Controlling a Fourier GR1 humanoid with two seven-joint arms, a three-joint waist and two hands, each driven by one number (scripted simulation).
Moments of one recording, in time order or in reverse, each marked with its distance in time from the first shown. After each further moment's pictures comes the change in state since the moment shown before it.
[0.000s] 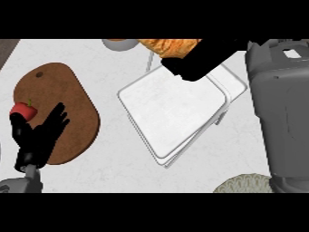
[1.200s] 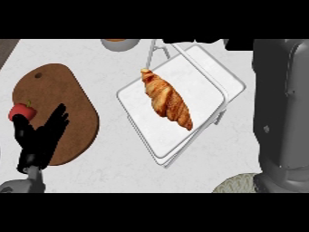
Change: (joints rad) left arm 0.010 -0.027 0.006 -0.014 -0.030 0.007 0.005; right arm -0.073 0.085 -0.268 0.065 -0.262 -0.171 0.187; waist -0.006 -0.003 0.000
